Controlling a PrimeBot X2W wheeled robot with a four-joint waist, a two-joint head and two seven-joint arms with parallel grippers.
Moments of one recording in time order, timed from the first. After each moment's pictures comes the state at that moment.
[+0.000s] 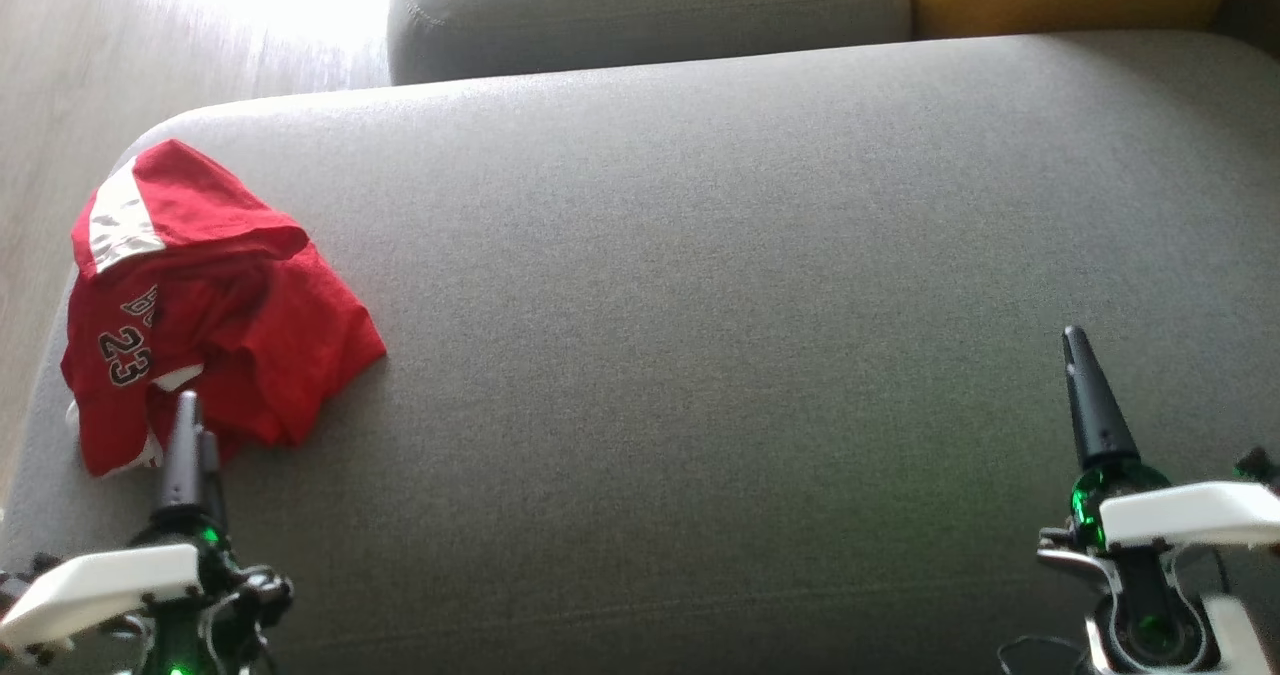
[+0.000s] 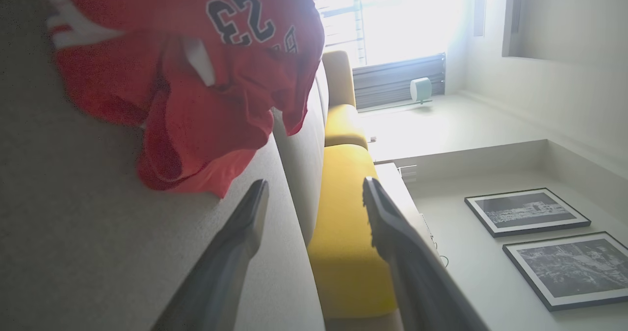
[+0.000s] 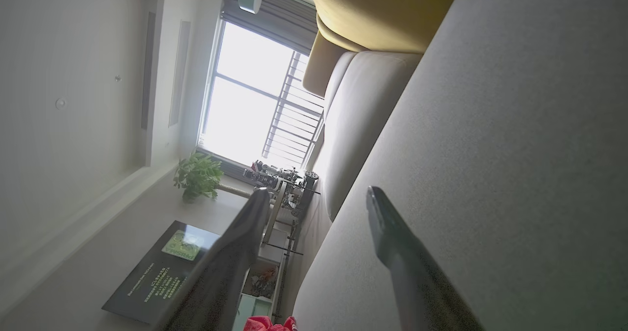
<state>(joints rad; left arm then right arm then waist) -0.01 0.03 0.15 0.24 -1.42 -0.12 0.01 -0.06 -0.03 -0.13 0.24 1.28 0.13 0.02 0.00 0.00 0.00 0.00</state>
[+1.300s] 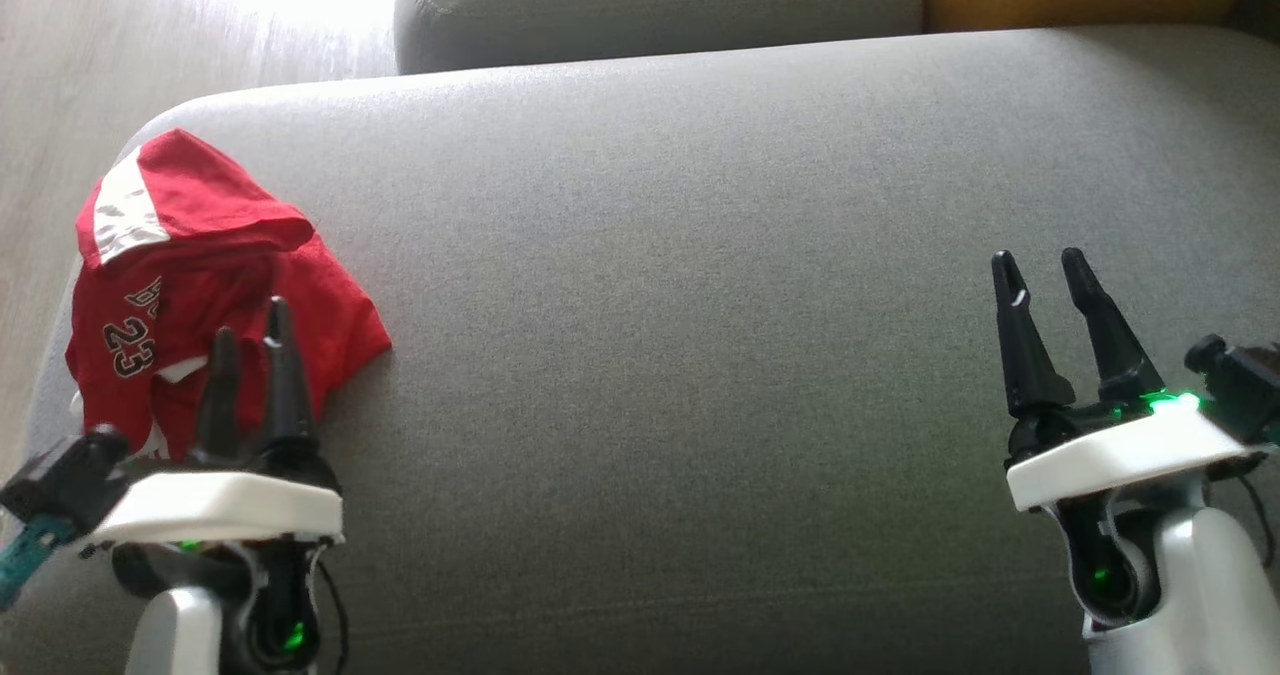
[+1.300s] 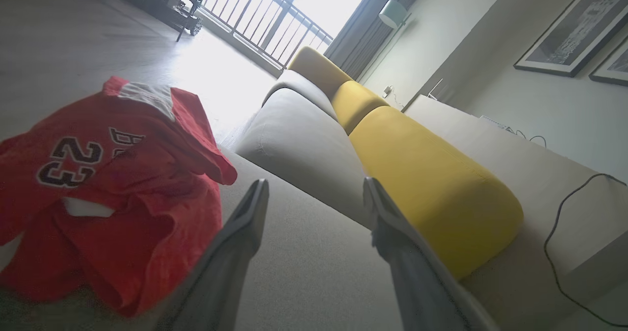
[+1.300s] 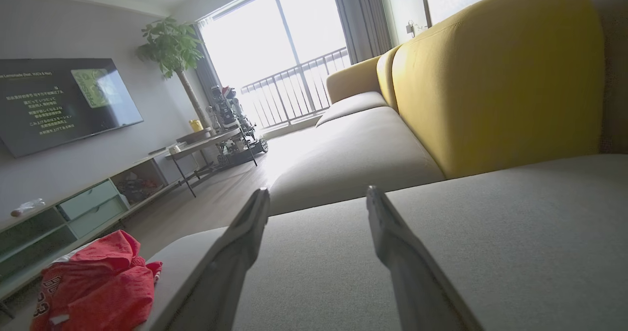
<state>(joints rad) -0.03 0.03 0.01 0.00 -0.69 0.00 -0.10 -0.14 -0.04 -0.08 0.08 0.41 0.13 -0.09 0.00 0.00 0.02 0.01</state>
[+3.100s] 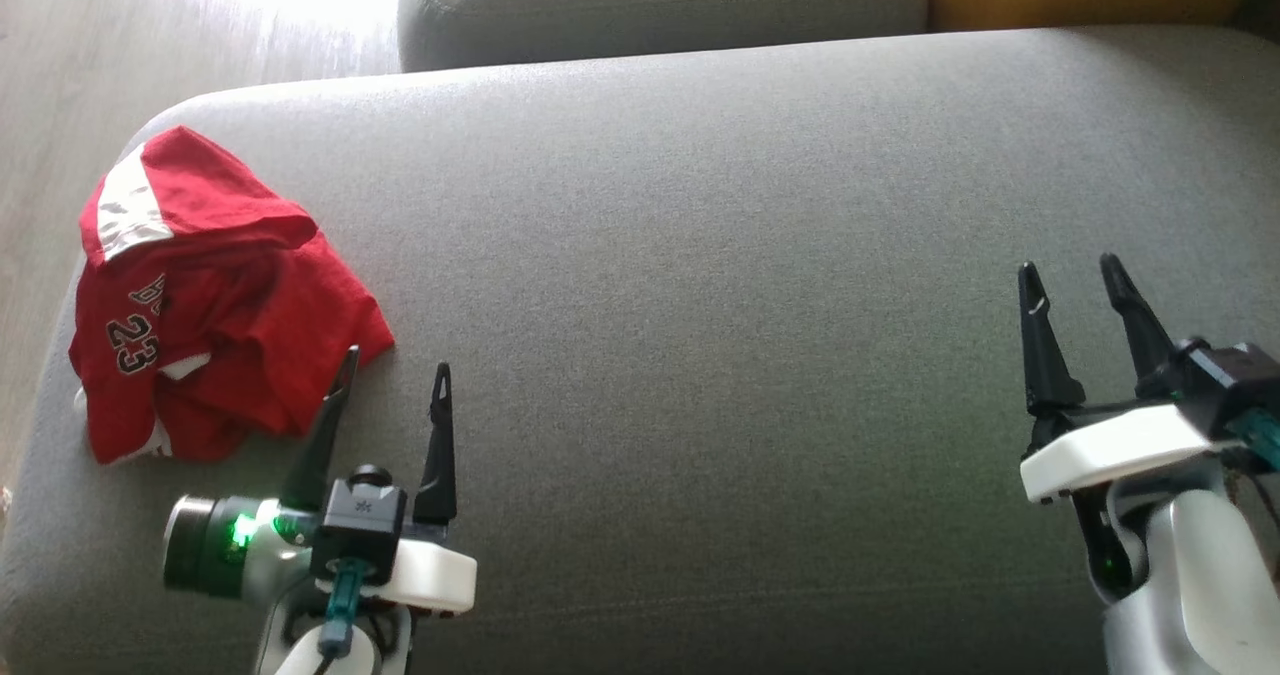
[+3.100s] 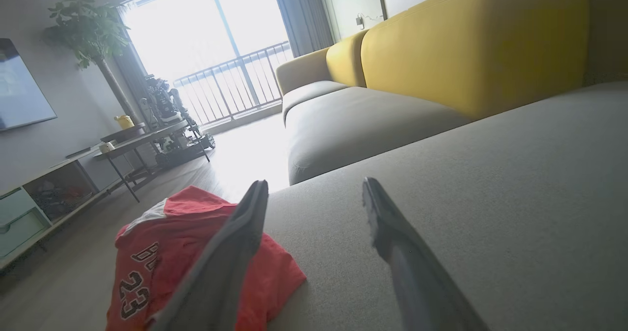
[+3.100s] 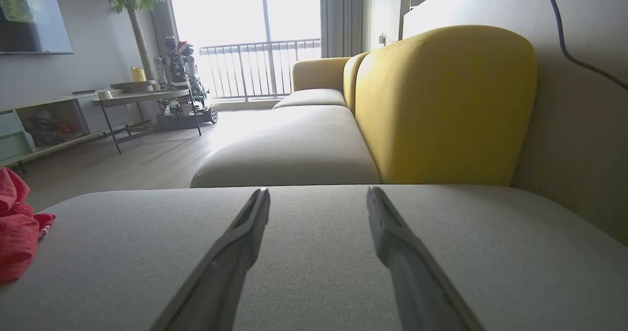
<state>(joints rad) -0.05 0.25 -0.45 0.07 0.00 0.36 -0.25 -0.21 -0.04 -0.18 0.30 0.06 0.13 -0.25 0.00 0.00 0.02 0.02</state>
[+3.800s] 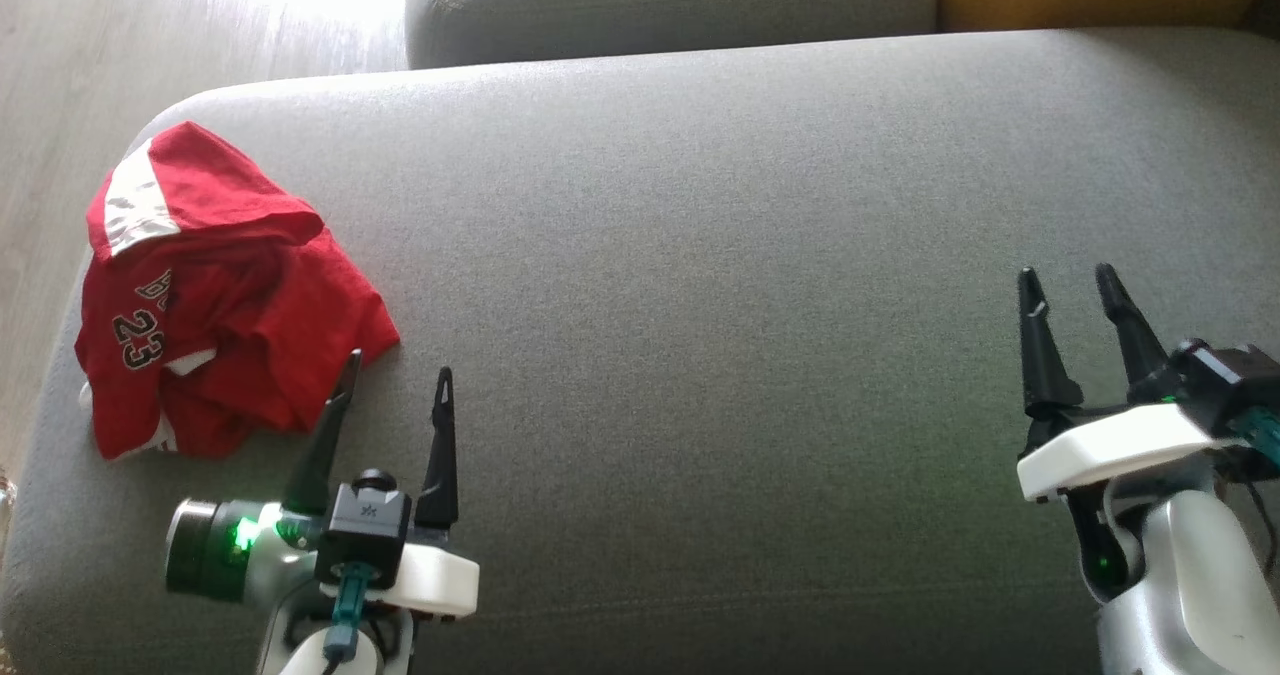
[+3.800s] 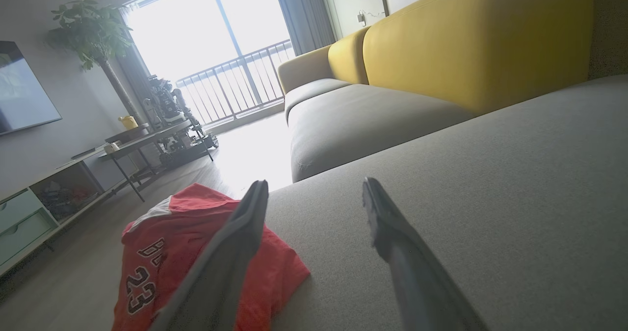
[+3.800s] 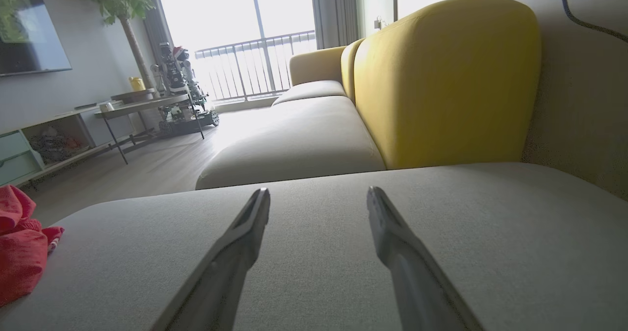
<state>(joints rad) -0.05 0.26 -0.47 0.07 0.00 0.38 -0.25 -0.24 -0.04 -0.19 0.37 0.14 0.13 -0.25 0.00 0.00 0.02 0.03</state>
